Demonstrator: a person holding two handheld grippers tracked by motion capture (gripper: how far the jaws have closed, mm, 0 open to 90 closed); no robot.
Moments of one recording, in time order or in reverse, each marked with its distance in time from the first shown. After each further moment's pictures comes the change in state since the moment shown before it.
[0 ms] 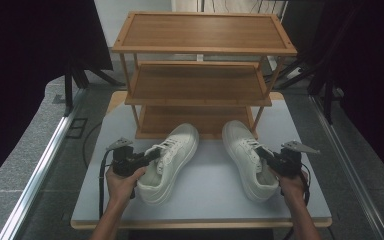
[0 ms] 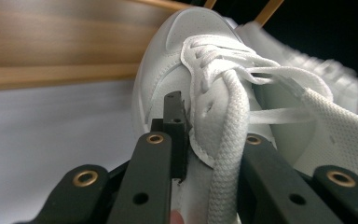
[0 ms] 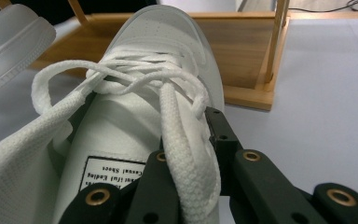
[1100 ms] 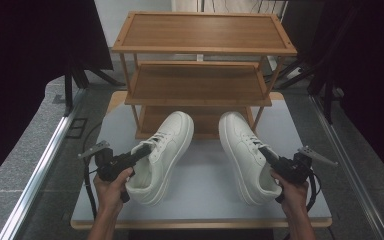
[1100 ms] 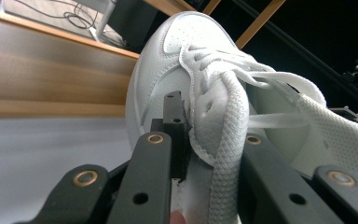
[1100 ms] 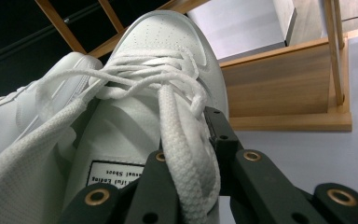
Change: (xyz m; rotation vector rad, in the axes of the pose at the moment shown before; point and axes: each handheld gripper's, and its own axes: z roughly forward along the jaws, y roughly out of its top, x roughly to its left) left arm -0.005 0.003 -0.041 -0.191 -0.119 -0.080; right arm 0.022 0.005 -0.037 -0.198 0.221 0.240
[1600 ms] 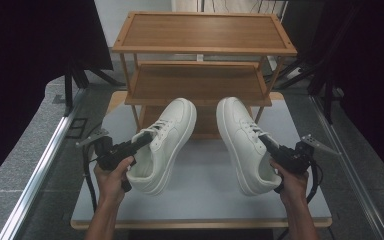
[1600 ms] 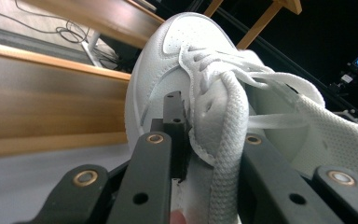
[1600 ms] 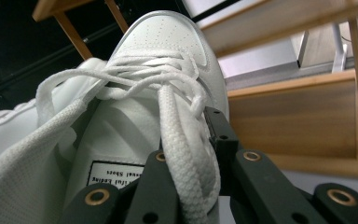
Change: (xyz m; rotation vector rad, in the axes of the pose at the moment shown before) left arm -0.016 0.031 0.009 -0.042 -0.022 0.031; right arm 0.022 0.035 0.006 -0.067 0.047 -0.014
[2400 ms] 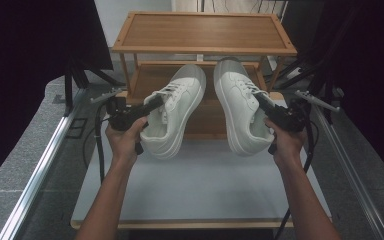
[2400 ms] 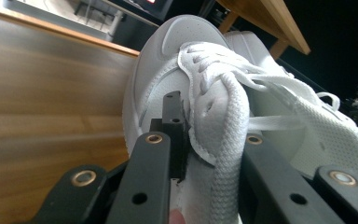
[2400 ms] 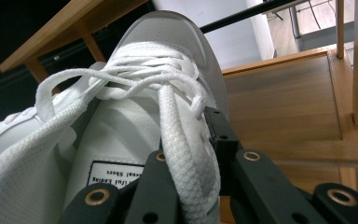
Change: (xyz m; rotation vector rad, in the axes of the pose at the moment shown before) left arm -0.016 0.080 0.059 -0.020 0.050 0.037; right arm 0.031 0.088 0.054 -0.030 -0.123 -0.043
